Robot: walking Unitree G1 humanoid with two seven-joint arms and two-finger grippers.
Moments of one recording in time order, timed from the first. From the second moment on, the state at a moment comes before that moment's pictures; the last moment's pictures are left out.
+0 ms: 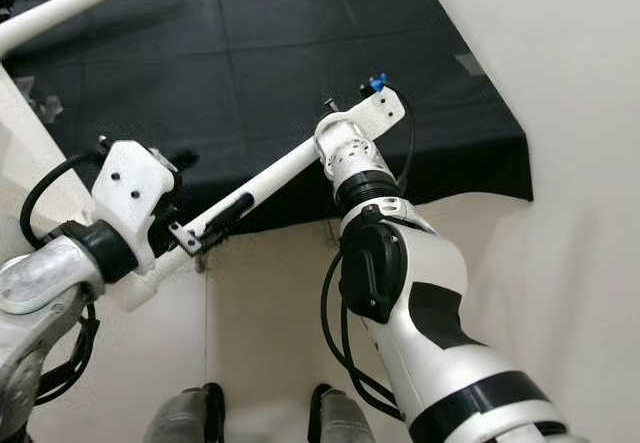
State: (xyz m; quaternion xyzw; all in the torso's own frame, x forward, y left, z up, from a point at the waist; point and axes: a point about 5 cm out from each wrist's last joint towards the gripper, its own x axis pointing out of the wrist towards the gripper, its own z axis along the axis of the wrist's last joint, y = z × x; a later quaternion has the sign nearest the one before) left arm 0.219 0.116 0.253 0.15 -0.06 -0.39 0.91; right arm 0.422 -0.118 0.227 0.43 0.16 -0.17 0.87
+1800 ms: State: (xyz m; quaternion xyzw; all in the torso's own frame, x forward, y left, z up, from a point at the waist) left arm 0.284 0.202 0.276 0.22 -0.07 -0.44 0.87; right arm 0.425 -0.149 0.255 0.44 0.07 -0.23 0.86
